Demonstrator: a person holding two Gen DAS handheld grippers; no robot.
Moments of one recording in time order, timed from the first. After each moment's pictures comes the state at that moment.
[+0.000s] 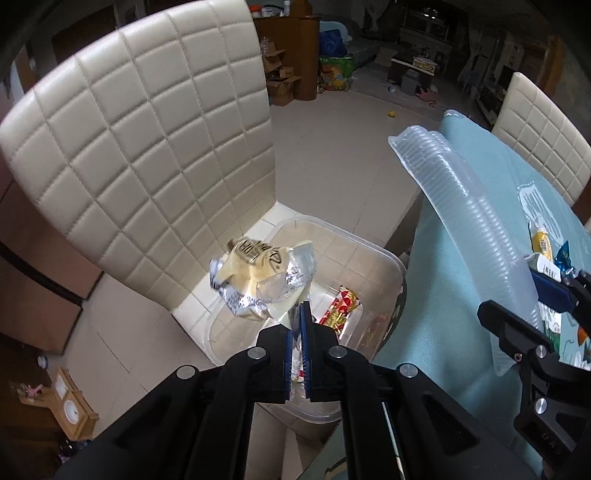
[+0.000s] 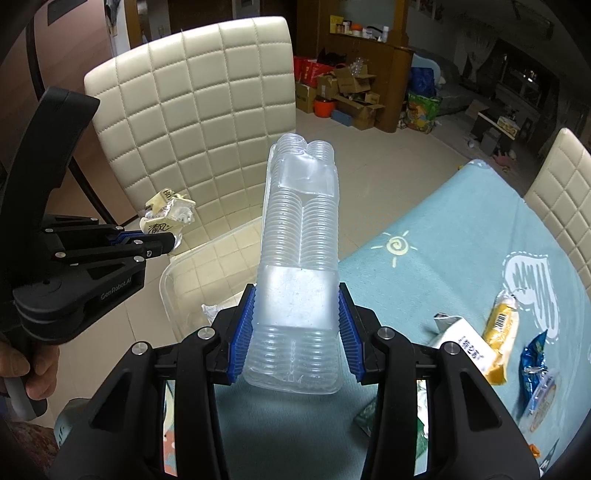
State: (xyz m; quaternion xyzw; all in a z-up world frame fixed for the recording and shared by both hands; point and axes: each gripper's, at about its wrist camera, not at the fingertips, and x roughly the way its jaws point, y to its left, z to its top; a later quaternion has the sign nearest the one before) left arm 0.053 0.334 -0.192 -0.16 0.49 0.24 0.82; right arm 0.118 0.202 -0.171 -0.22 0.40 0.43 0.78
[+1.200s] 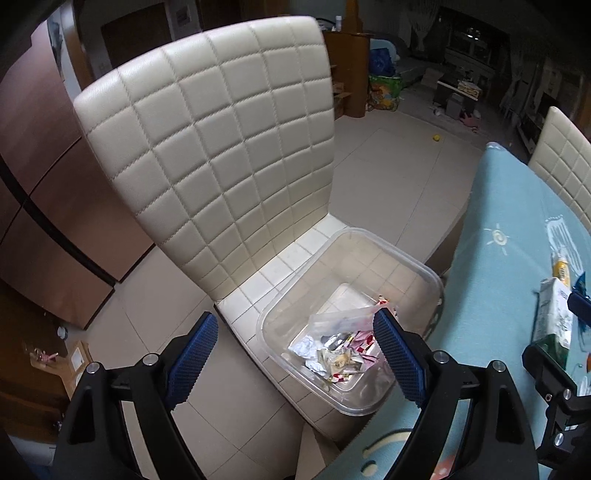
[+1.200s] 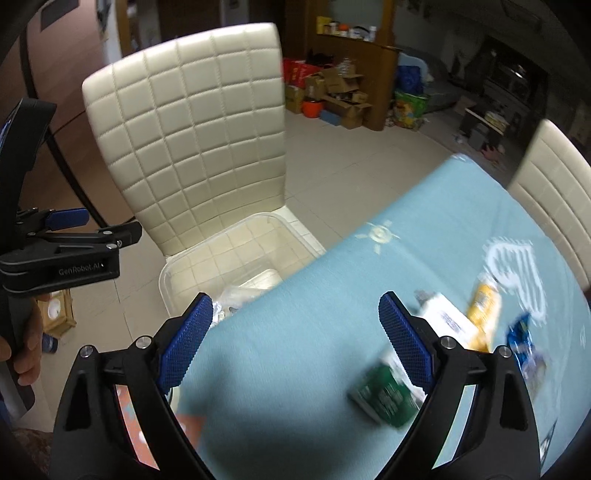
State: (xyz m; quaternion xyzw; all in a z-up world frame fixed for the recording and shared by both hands) left arm 0.006 0.339 -0.158 -0.15 0.46 0.34 0.81; right arm 0.102 0.164 -0.147 -0.20 0.40 0.39 0.80
